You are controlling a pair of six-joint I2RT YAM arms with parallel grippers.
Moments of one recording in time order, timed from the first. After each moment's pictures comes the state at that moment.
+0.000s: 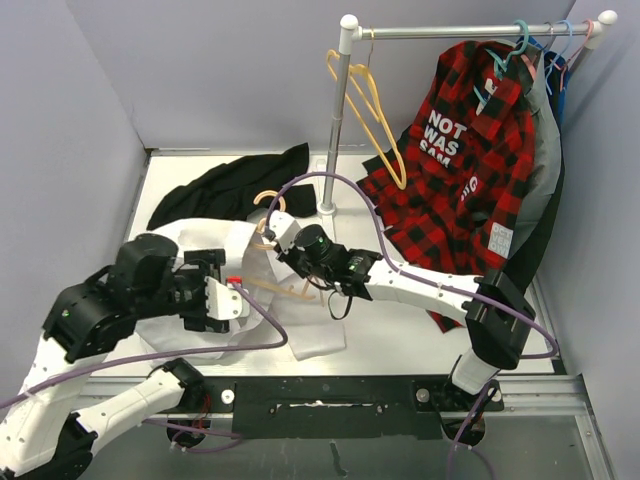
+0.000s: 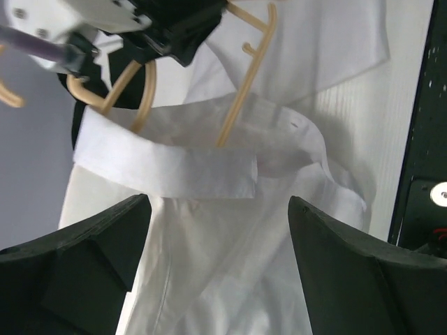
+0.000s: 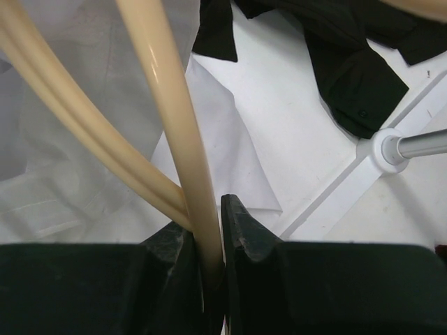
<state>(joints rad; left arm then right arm) -0.67 0.83 1.44 -1.31 0.23 0.88 1.00 1.63 1.18 -0.07 0.19 -0.14</state>
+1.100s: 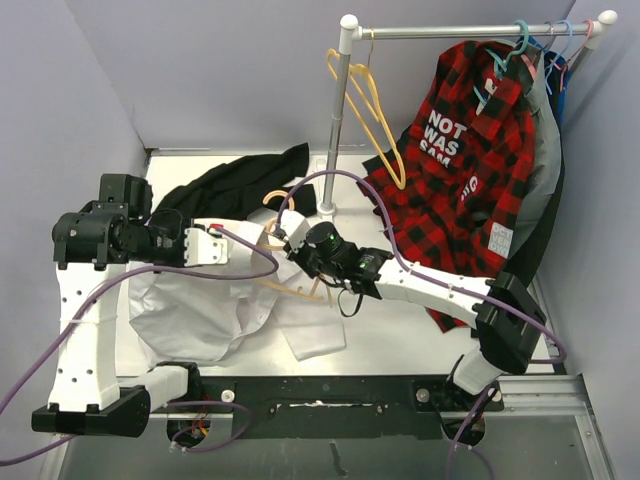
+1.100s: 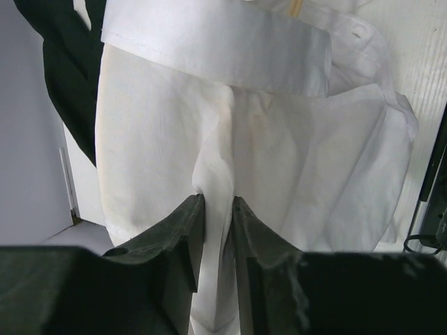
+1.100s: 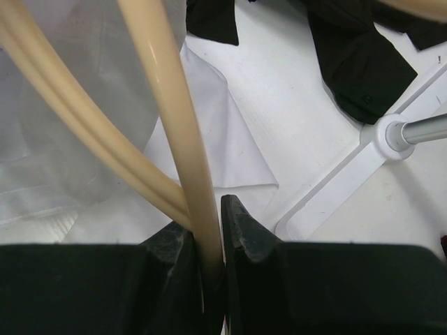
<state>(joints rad) -0.05 1.16 1.66 -1.61 0.50 1.47 0.96 1.59 1.13 -0.09 0.11 -0.14</state>
